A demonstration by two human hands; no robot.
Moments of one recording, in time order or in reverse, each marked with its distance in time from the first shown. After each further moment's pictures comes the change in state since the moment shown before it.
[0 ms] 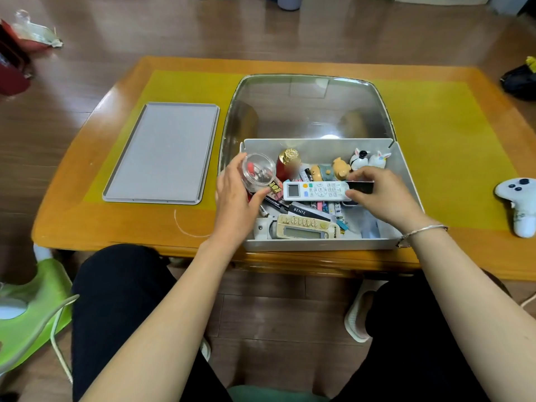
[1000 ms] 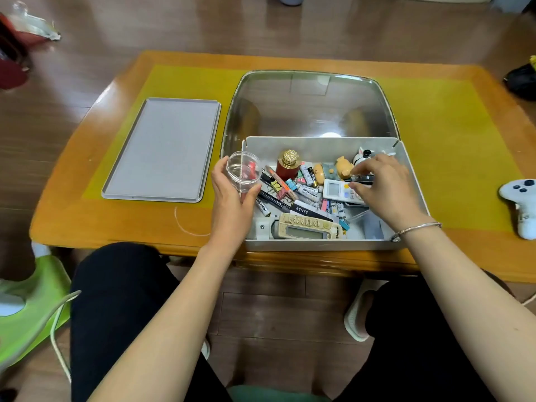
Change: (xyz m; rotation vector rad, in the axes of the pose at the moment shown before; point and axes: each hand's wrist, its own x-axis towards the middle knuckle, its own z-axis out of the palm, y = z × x) left_hand -0.004 -0.014 0.000 -0.154 0.112 -0.057; right_hand 0.009 -0.004 0.004 -0.298 0.180 -0.118
